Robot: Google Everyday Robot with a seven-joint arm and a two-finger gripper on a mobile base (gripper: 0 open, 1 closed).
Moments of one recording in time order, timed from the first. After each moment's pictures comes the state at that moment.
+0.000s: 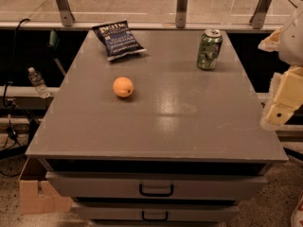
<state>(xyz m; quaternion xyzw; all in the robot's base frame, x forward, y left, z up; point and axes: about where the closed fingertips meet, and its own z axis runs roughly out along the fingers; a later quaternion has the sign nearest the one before) 0.438 -0.217 0.976 -0.60 0.78 -0.03 0.16</state>
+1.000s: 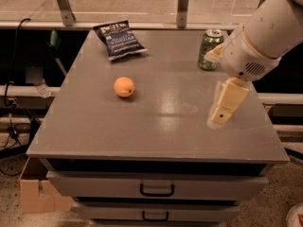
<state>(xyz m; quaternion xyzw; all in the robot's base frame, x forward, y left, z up) 0.483 -0.133 0.925 -0.66 0.72 0.05 0.21</state>
